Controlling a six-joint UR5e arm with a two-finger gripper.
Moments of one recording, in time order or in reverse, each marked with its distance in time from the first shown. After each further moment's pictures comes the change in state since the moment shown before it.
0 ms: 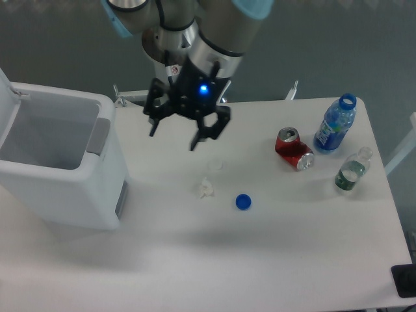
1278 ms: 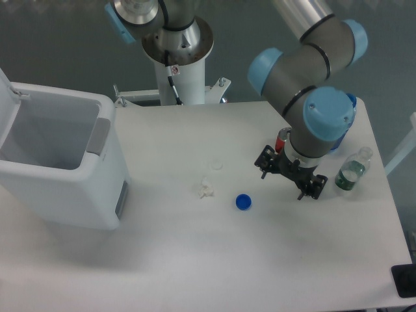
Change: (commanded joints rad) arm 0.077 -0.354 0.064 0.176 0.433 0.664
